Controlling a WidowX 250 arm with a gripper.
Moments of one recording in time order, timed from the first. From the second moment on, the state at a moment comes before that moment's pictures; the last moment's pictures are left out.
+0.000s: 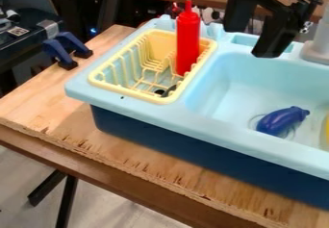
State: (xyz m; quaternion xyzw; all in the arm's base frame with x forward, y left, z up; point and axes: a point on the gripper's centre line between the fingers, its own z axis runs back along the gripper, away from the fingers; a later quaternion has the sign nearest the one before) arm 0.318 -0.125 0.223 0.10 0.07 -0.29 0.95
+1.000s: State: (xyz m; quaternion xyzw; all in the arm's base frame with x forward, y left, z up) arm 0.303 -0.074 0.219 0.08 0.05 -0.22 0.97
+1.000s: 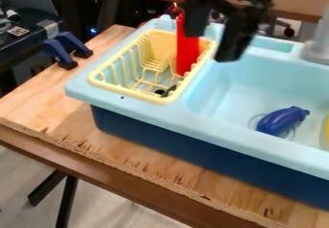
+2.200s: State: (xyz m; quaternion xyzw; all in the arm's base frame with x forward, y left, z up) arm 0.335 0.016 0.169 0.06 0.09 -0.17 0.98
